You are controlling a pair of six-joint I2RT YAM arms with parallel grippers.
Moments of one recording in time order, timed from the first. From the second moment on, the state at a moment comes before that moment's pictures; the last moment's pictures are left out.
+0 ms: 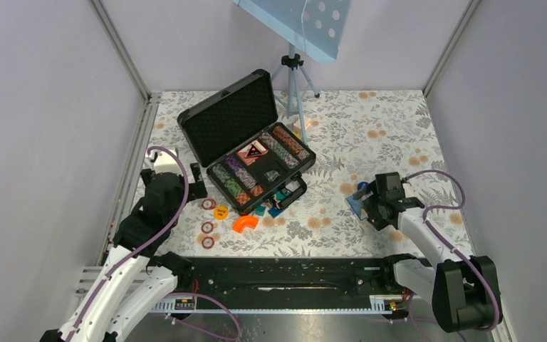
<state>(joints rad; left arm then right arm) -0.44 0.58 0.74 -0.63 -0.48 -0.29 0.16 1.05 0.45 -0.48 0.13 1.12</state>
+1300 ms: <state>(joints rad) -0.44 0.58 0.73 -0.63 -0.43 -0.28 0.39 1.39 0.89 -0.68 0.14 0.59</state>
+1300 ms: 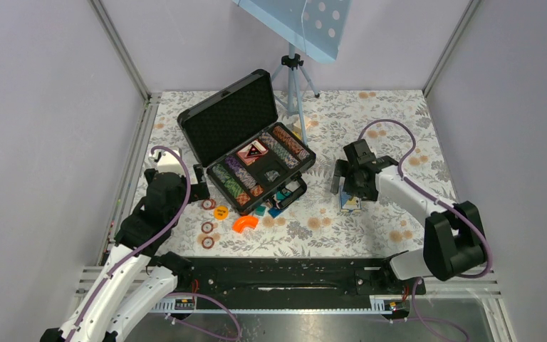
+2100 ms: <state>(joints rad) -0.44 0.59 0.73 -0.63 -0.42 -0.28 0.33 1.64 0.96 -0.68 0.11 0.44</state>
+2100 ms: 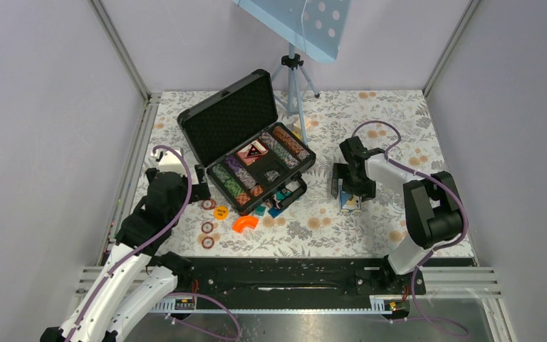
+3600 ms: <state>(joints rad) -0.44 0.59 0.73 -0.63 -0.40 -0.28 0.37 1.52 1.08 -0.67 0.00 0.37</state>
